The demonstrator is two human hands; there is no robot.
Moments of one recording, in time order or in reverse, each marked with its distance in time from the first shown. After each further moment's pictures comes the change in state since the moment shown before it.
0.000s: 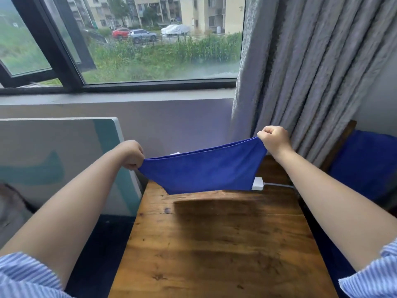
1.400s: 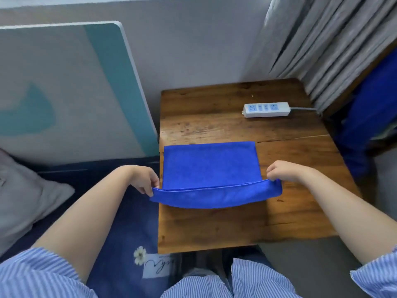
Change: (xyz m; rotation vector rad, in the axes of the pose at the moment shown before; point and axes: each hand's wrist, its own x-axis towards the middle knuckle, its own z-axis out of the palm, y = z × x) left_hand 0.025 -0.193 0.167 0.101 -0.900 0.224; right_hand -0.197 0.063 0.143 -0.449 -0.955 0.480
